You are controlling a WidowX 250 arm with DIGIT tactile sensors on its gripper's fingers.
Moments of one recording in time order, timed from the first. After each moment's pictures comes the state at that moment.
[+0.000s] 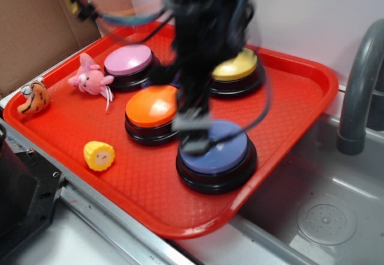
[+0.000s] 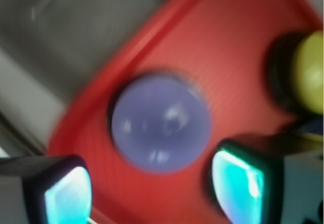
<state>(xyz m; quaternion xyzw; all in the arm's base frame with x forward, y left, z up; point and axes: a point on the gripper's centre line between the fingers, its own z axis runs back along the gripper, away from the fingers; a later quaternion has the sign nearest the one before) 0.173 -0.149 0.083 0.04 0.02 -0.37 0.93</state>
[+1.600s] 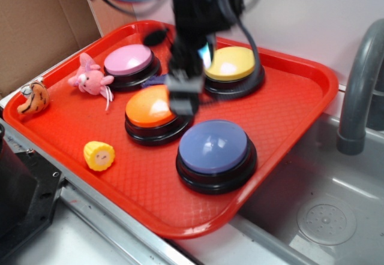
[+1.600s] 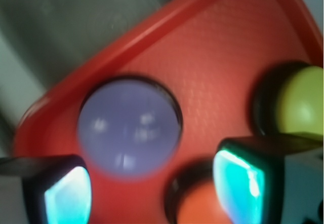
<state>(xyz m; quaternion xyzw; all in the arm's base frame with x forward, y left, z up) 0.212 -0.136 0.128 0.03 -0.01 -0.46 0.89</state>
